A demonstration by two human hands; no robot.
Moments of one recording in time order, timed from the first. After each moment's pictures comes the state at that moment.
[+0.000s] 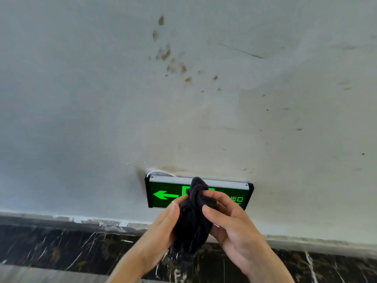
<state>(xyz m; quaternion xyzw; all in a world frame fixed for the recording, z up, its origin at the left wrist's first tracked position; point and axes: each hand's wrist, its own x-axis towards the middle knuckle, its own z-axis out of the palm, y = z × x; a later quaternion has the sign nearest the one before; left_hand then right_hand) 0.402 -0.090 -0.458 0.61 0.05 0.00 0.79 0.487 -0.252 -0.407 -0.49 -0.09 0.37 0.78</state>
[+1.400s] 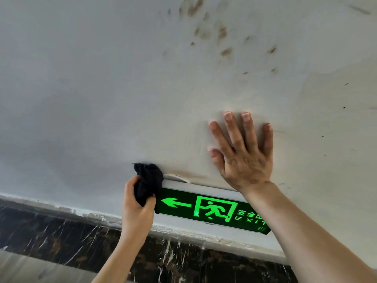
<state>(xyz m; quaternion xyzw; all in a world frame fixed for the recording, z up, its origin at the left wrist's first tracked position) 0.452 0.003 -0.520 0.67 0.34 0.36 0.55 0.654 -0.139 -0.433 -0.70 -0.41 -0.57 0.09</state>
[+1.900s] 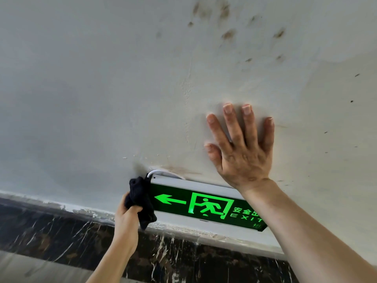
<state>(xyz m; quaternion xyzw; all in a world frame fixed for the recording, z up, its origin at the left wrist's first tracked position) 0.455 0.020 -0.584 0.46 0.44 0.28 0.72 0.655 -0.139 -0.435 -0.70 -0.41 -0.58 0.08</state>
